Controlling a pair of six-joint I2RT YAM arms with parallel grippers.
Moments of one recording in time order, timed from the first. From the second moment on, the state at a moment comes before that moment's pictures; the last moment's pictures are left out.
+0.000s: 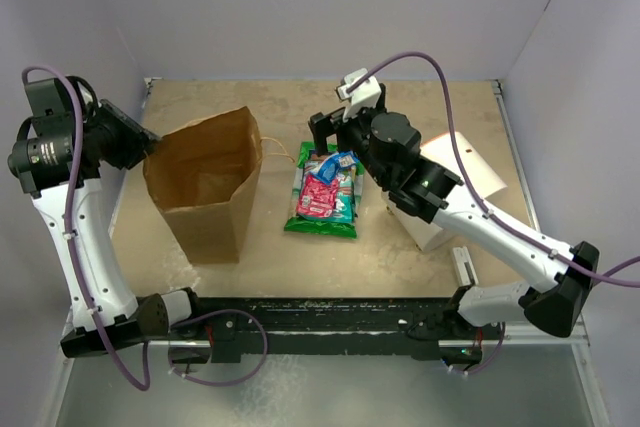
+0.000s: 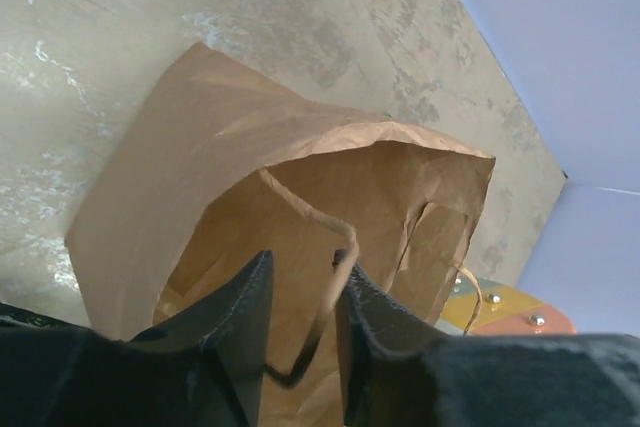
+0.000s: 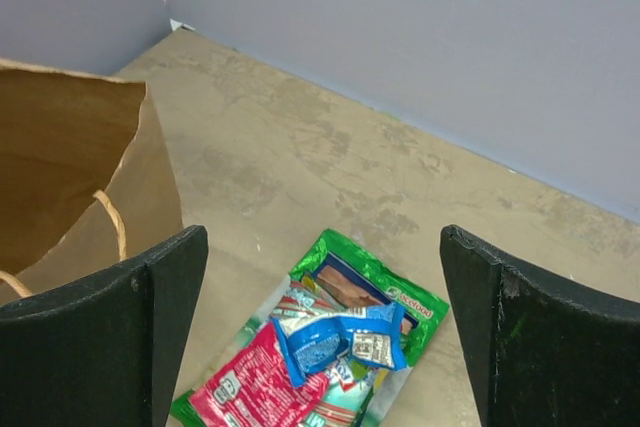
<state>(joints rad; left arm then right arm) 0.31 1.24 1.84 -1.35 0.22 -0.67 0.88 1.30 1.29 -0.05 0.41 -0.04</state>
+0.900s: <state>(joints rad) 0.11 1.13 1.96 -1.31 -0.08 -0.36 0.76 1.36 1.52 -0.36 0.48 0.12</state>
